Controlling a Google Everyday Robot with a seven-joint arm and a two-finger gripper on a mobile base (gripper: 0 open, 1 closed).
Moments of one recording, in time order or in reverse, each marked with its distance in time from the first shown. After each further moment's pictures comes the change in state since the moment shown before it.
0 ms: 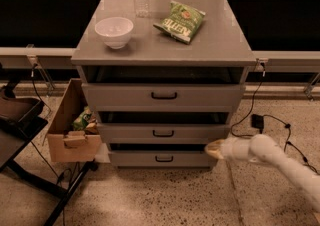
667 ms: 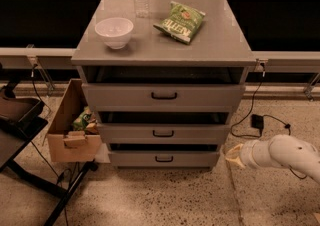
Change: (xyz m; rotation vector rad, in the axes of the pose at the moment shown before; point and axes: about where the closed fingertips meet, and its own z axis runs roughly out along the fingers) arm -0.008 0.029 -0.133 0.066 0.259 -0.113
